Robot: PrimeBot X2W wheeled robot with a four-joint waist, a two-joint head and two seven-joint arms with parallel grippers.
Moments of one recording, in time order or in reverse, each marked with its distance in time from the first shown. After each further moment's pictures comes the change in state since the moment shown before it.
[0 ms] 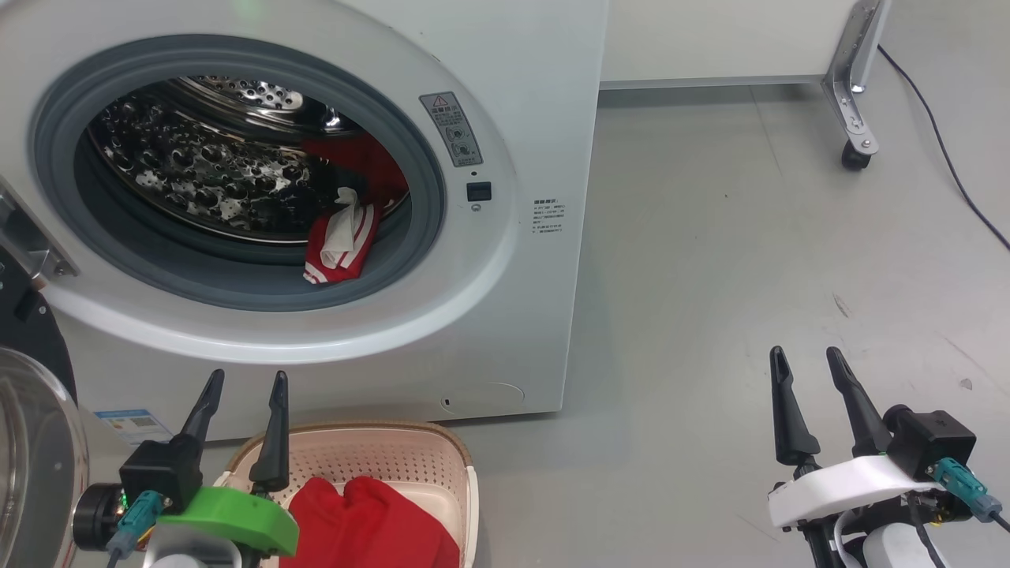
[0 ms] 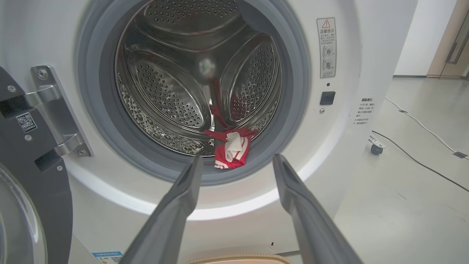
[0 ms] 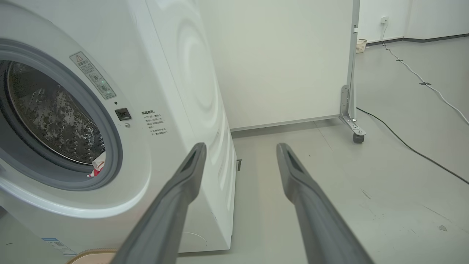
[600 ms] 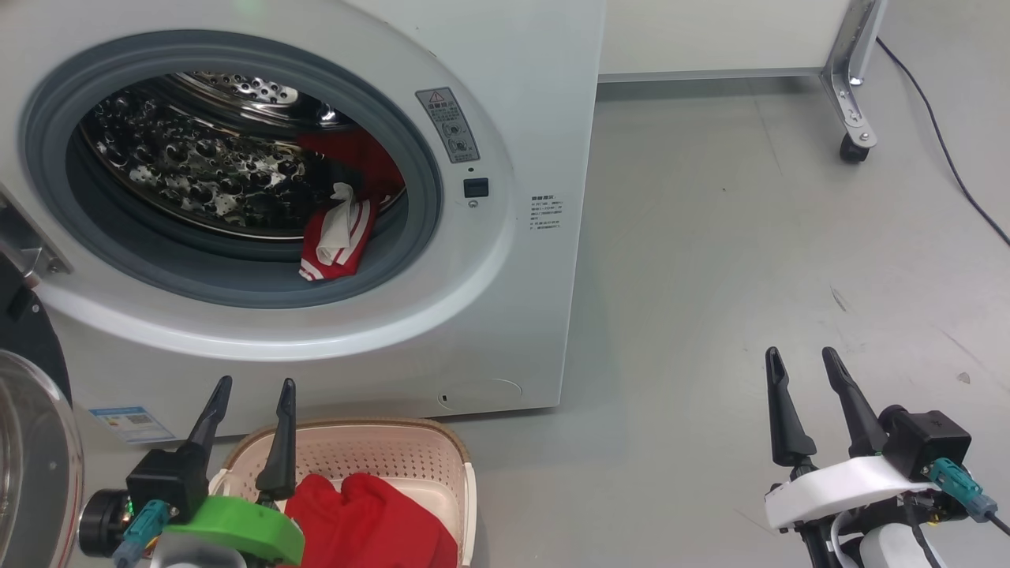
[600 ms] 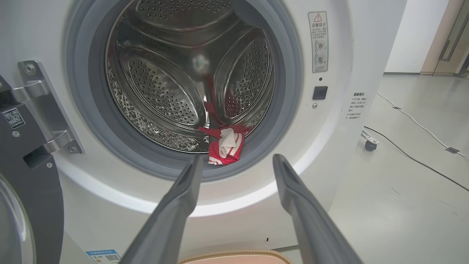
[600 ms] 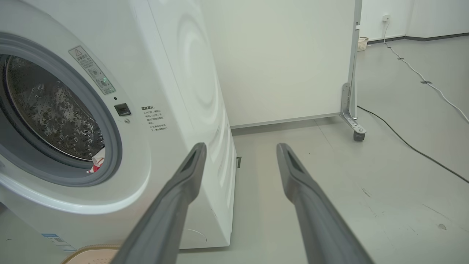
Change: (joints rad) left arm 0.024 0.000 -0.013 -0.030 0.000 0.000 0.000; right arm 0.000 0.000 0.008 -0.001 -0.006 0.000 0.000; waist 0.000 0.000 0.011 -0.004
